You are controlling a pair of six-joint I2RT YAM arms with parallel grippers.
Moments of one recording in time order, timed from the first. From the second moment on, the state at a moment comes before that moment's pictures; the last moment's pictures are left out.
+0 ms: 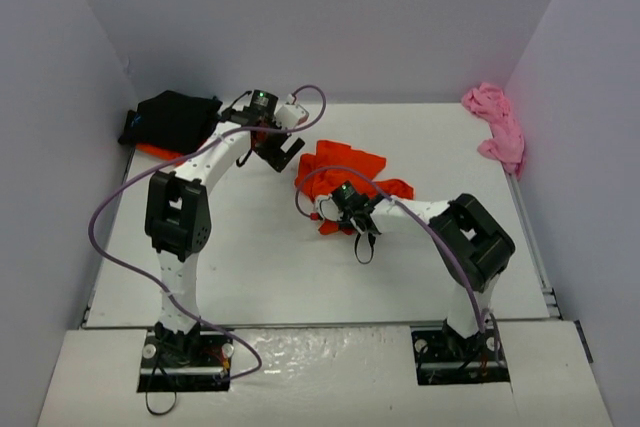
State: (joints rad) left arm -0.36 2.06 1.83 -0.74 0.10 0.41; right arm 0.71 1.80 0.95 -0.26 0.35 -0.78
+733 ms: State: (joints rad) left arm -0.38 2.02 1.83 -0.74 0.15 0.40; right arm 0.46 1.54 1.32 -0.12 0.52 -0.70
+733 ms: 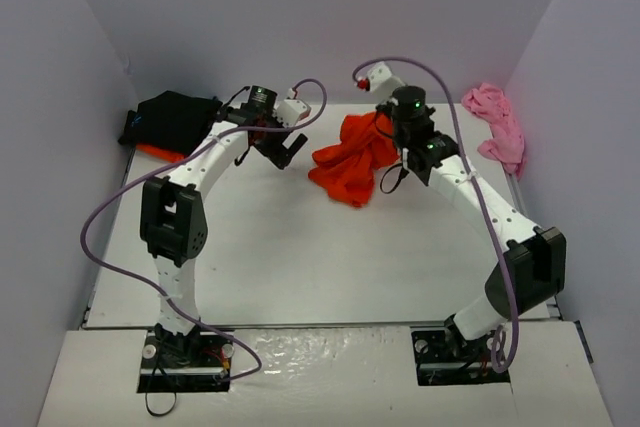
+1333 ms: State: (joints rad) left arm -0.62 2.05 2.02 -0.78 0.20 0.36; right arm 0.43 1.63 1.55 -0.13 0.64 -0.58
